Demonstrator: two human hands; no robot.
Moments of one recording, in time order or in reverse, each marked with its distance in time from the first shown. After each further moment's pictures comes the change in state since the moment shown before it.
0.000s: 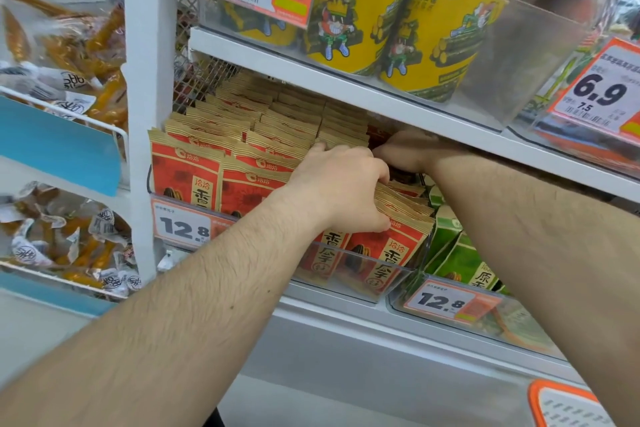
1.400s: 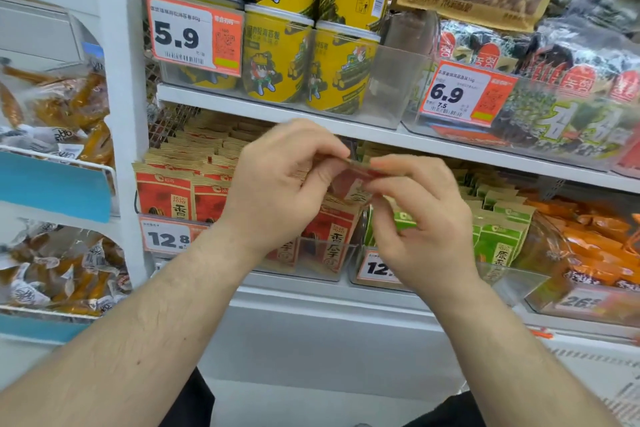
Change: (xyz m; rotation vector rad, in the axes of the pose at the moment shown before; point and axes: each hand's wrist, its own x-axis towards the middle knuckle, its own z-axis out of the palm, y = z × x) left_hand -0.079 0.047 -0.036 -0.482 0.929 0.466; right_hand -0.227 0.025 0.021 0.314 1.164 -0.728
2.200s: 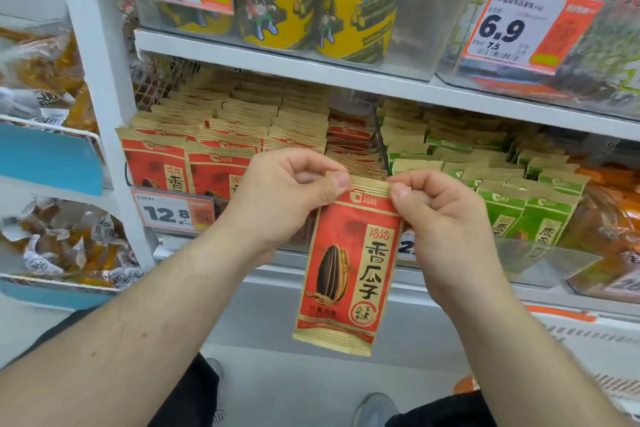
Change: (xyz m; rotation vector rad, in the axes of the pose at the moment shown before) left_hand -0.033 -0.009 0.018 -0.634 -0.141 -1.116; right_hand -0.023 -0.009 0.016 0.712 -0.163 1.133
